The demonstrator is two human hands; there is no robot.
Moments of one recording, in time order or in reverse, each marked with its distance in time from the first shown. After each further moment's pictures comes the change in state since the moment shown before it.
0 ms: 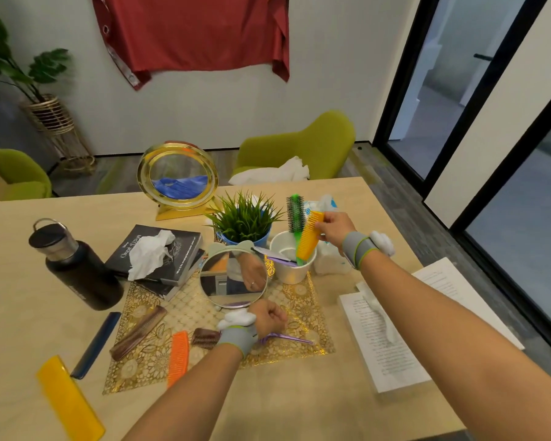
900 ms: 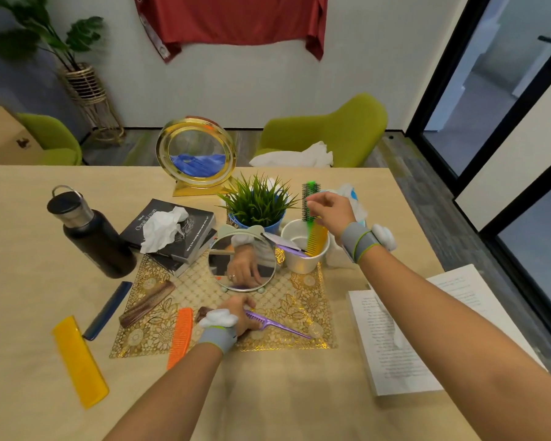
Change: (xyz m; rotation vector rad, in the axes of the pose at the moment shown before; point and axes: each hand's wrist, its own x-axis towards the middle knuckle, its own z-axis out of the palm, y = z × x) left_hand -0.008 -0.056 -0.021 0.205 0.203 -0.207; right_hand -0.006 -0.019 0.024 0.135 -0.071 -0.189
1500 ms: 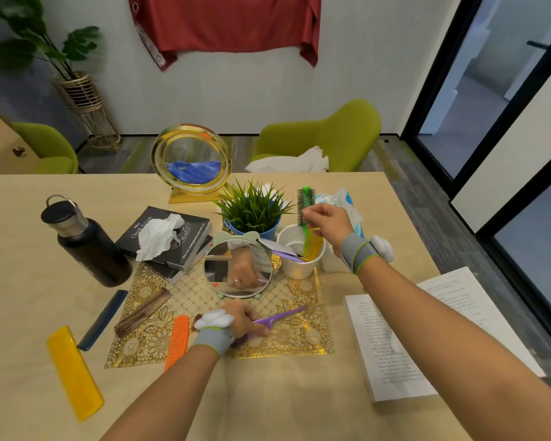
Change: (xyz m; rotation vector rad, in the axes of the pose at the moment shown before) left_hand -0.004 0.016 -0.010 0.057 -0.105 0.053; right_hand -0.010 0.003 -0.007 0.062 -0.038 0.074
